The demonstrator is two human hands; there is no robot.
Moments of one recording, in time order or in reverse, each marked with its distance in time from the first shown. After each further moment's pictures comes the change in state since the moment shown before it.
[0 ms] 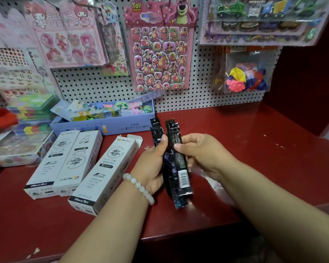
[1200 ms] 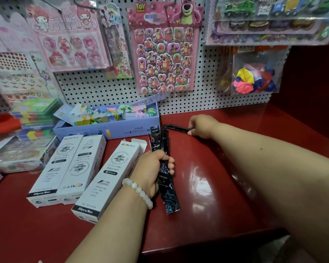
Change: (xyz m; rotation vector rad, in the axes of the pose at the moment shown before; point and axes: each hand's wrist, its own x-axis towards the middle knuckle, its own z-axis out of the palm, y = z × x) left_hand 0.017 0.004 -0.021 0.101 0.189 -0.056; right_hand 0.143 -0.017 -0.050 -1.367 0.090 -0.053
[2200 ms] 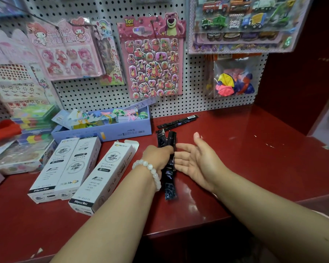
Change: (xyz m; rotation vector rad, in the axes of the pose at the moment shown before) left_hand -0.009 0.008 0.046 0.589 0.274 0.019; right_hand -0.160 -0.034 0.022 1.712 -0.229 0.118
